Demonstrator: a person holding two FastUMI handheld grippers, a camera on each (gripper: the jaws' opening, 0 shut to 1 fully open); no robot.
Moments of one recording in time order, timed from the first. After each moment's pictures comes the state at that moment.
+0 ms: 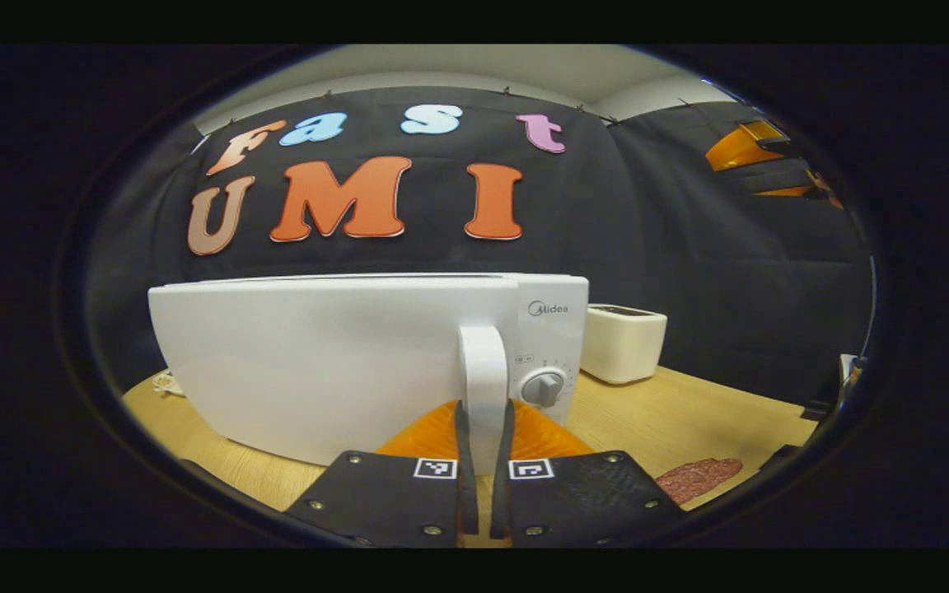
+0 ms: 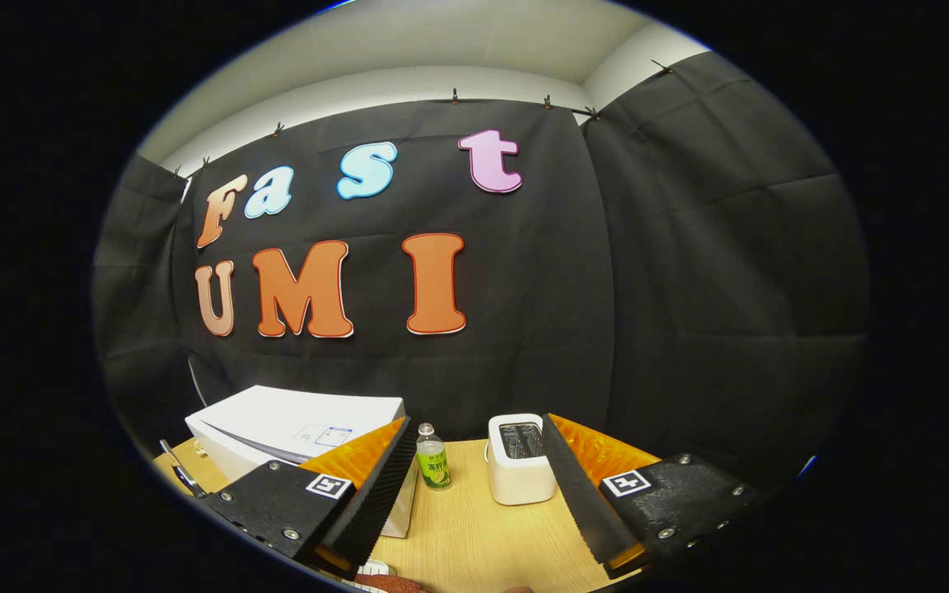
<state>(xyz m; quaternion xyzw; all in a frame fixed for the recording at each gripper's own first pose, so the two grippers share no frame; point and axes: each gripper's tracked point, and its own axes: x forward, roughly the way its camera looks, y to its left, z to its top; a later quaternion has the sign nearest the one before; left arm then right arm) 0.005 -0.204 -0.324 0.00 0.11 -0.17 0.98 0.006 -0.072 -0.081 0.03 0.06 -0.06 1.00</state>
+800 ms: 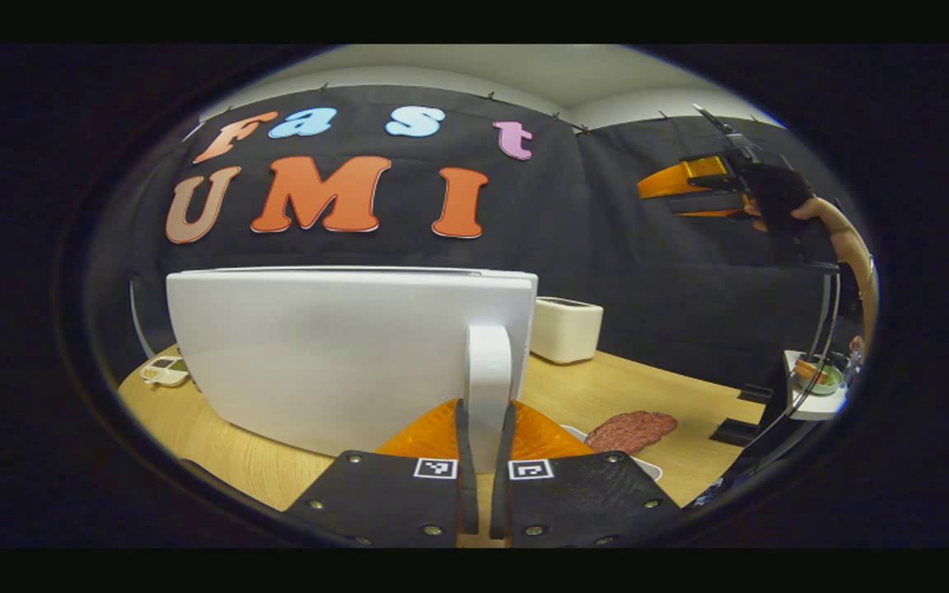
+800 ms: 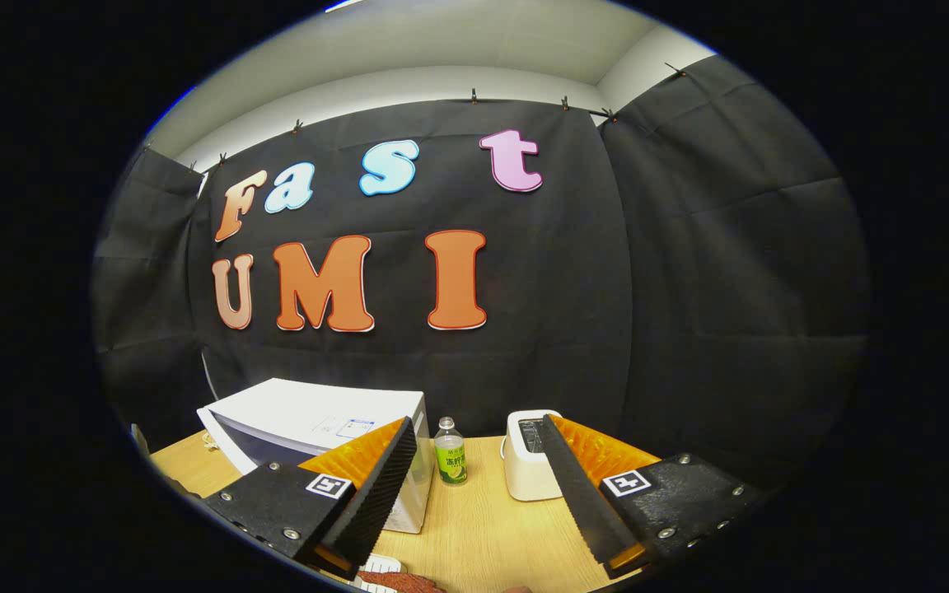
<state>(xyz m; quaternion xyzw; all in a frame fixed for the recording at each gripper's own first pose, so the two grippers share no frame) -0.087 -0.164 -0.312 -0.01 0.12 -0.27 0.96 -0.004 -0.040 -0.087 0.02 0.05 -0.03 1.00</state>
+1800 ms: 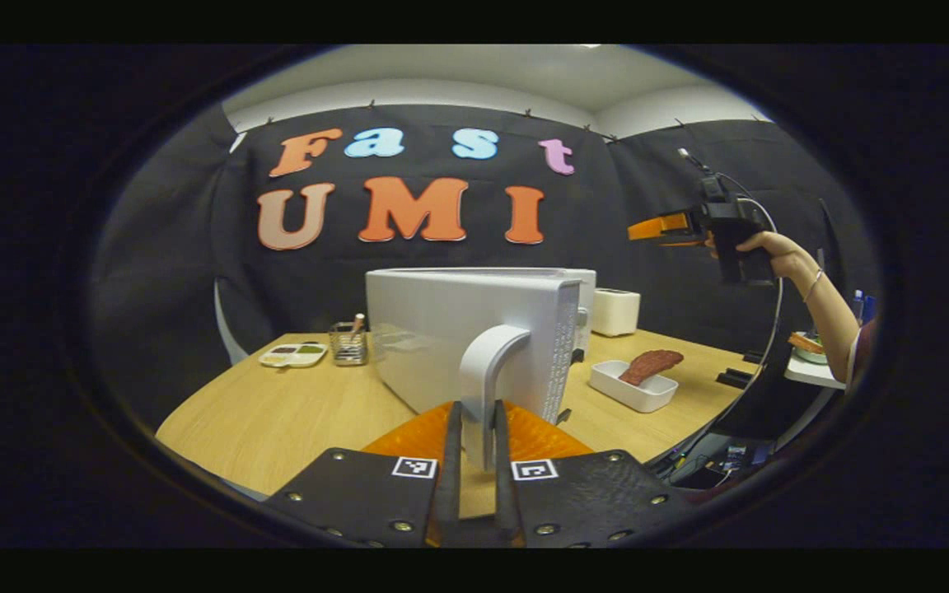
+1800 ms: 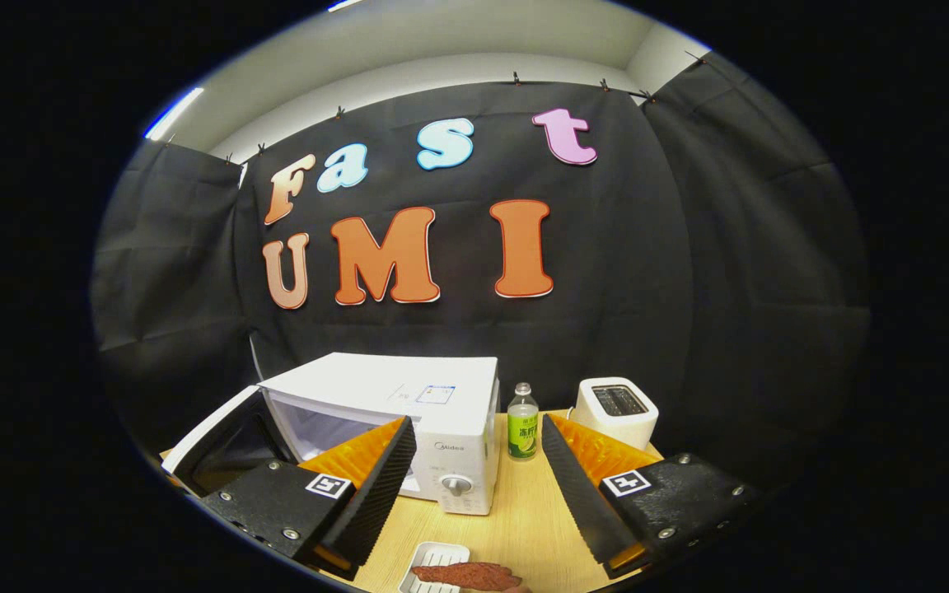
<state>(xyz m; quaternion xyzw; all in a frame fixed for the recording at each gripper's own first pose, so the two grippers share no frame) -0.233 0.044 -0.293 0.01 0.13 -0.15 0.98 -0.021 0.059 -0.144 0.04 0.08 0.06 0.99</state>
